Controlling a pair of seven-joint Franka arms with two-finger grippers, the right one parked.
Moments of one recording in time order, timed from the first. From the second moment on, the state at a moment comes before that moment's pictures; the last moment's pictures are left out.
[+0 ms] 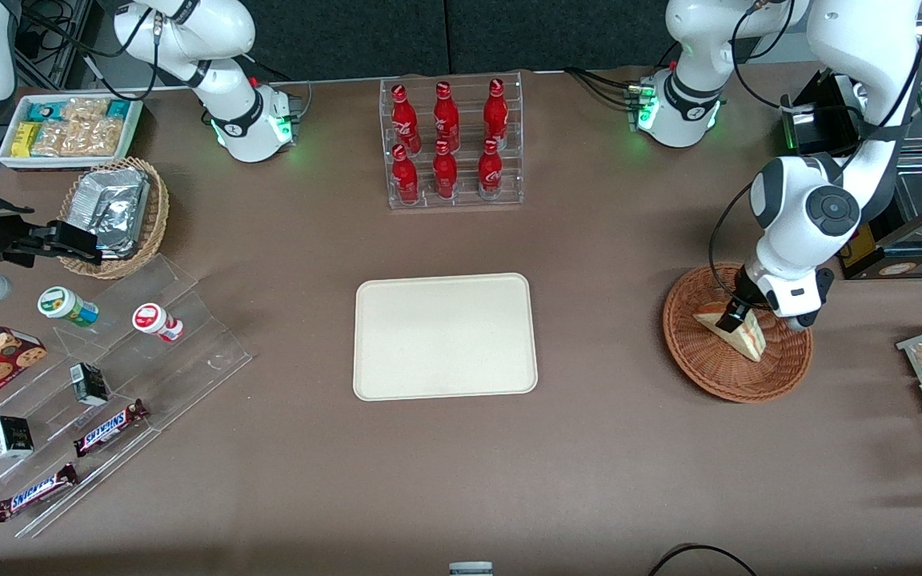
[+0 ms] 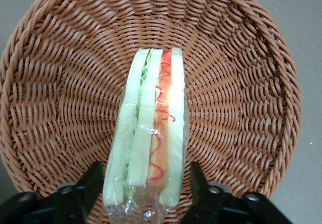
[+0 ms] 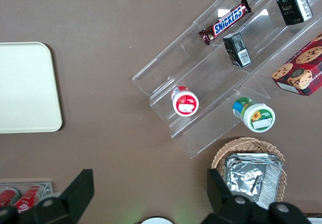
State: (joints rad) arm 0.11 0.17 -0.13 -2.38 0.10 2.61 -1.06
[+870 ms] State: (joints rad) arm 0.11 0.06 -0.17 -2.24 0.10 2.34 -1.05
